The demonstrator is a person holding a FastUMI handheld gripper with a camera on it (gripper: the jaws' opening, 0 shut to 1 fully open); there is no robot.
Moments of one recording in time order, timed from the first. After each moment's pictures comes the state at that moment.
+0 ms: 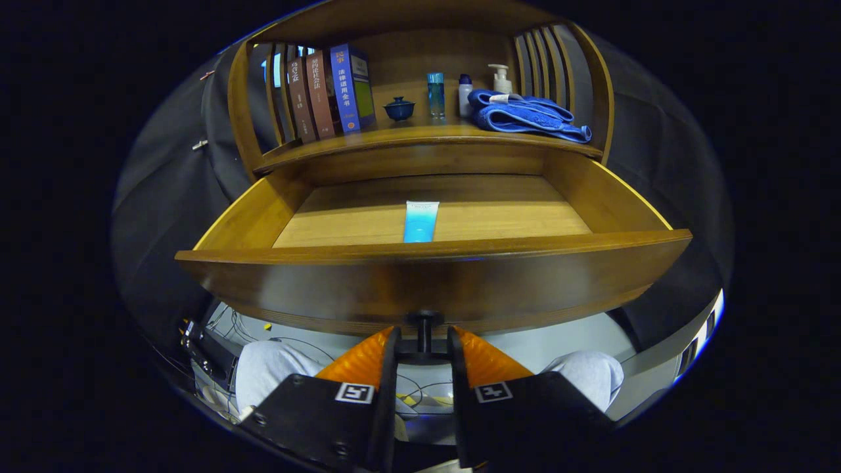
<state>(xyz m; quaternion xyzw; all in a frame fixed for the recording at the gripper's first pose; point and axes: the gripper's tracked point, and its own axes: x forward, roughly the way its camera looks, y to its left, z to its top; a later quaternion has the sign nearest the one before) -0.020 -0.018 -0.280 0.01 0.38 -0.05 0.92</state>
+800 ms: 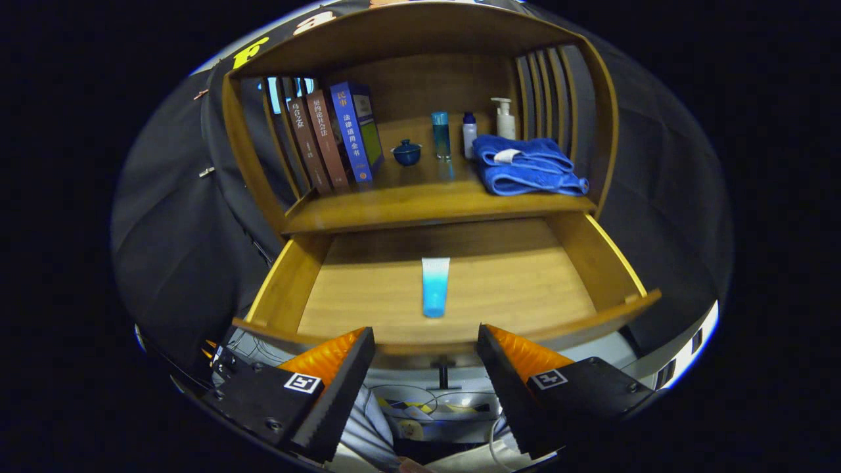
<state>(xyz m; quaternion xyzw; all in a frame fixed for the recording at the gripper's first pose) 0.038 -0.001 -0.171 0.02 0.36 -0.04 0.93</state>
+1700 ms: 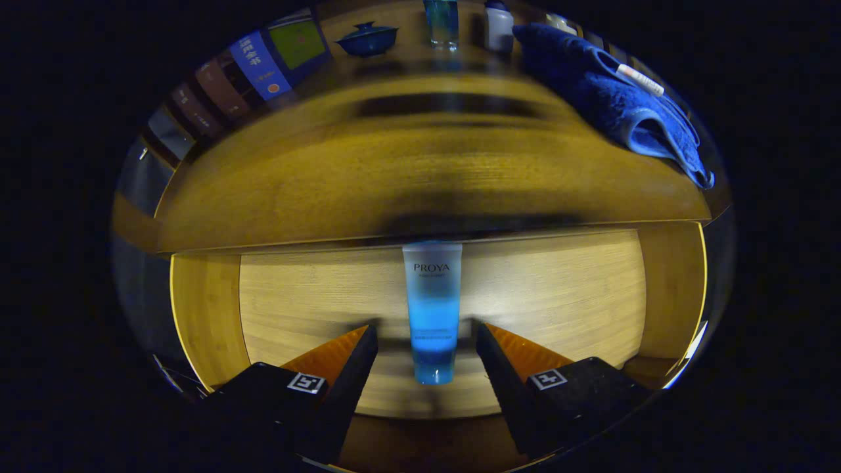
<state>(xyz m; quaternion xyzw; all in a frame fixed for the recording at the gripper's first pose) 0.140 -0.020 -0.306 0.03 0.60 -0.08 0.79</state>
